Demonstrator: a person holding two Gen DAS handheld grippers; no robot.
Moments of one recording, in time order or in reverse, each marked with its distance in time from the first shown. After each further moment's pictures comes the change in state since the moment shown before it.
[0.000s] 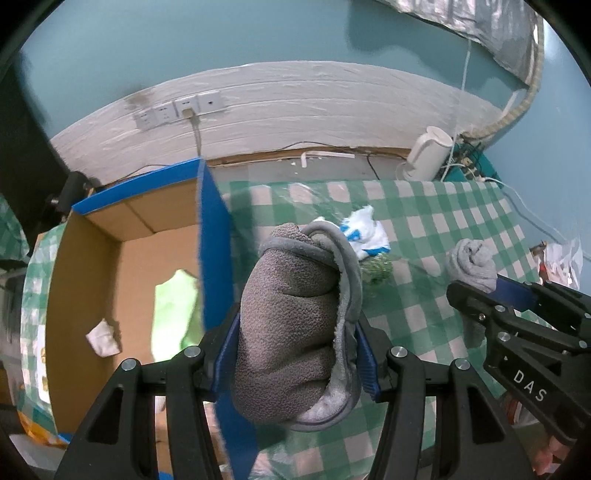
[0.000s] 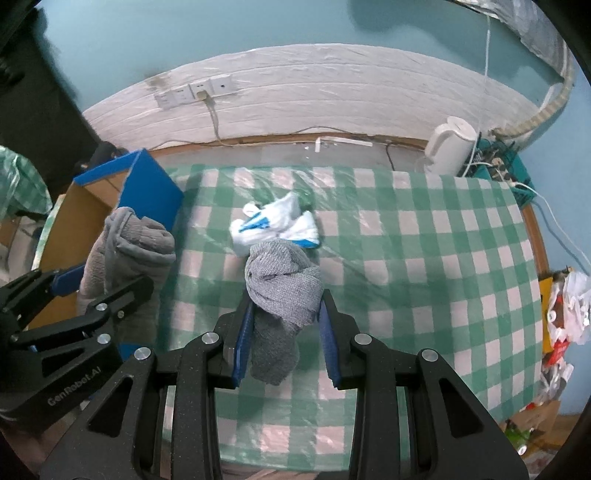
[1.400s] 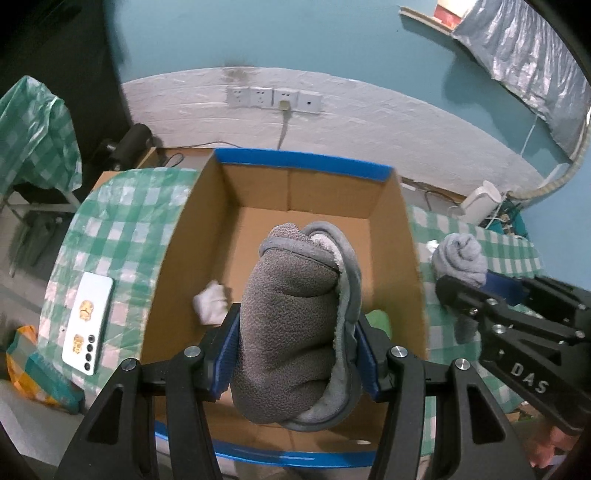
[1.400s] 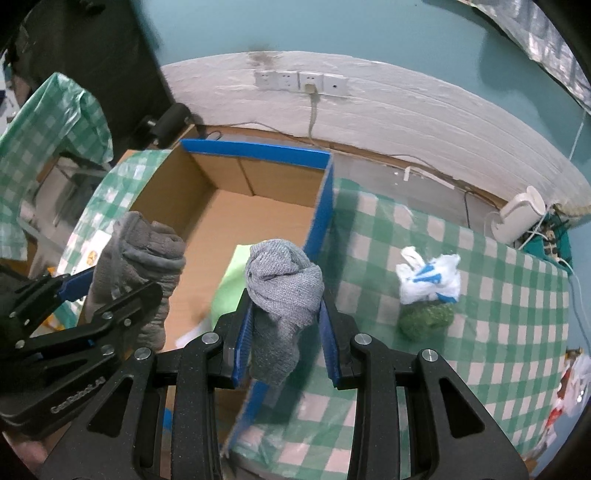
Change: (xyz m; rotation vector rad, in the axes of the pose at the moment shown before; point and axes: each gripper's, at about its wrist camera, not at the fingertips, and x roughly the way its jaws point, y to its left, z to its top) left arm -0.037 0.166 -0.041 -0.249 -0.051 0.046; right arm 0.017 0.181 0.026 -0.254 0.018 0.110
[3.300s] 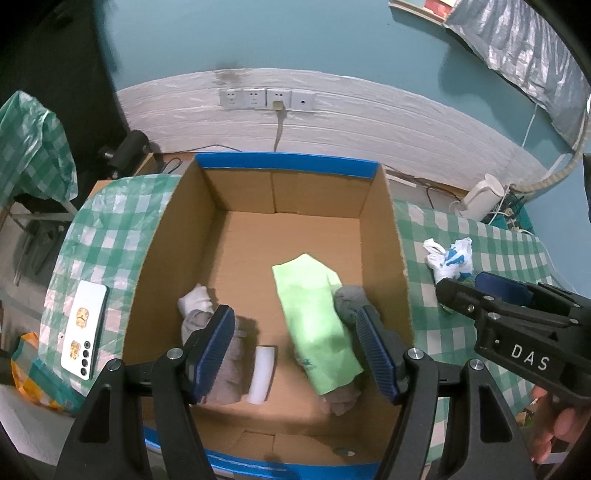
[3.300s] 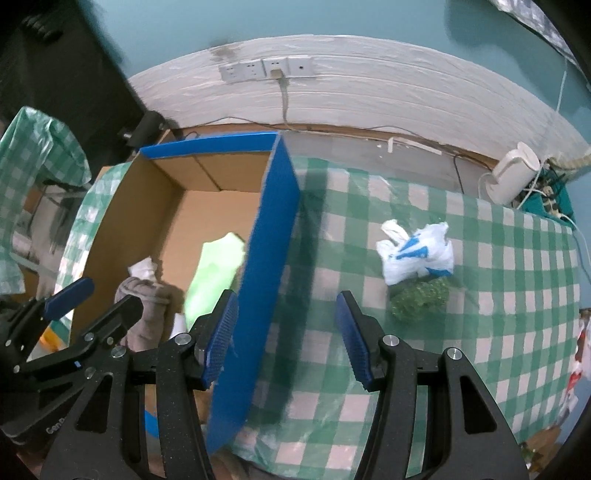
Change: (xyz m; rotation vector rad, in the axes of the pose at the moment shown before) left arm 0.010 -0.020 0.003 0.023 0.004 0.036; right arm 0.013 -0.046 -0.006 0.156 0.041 0.002
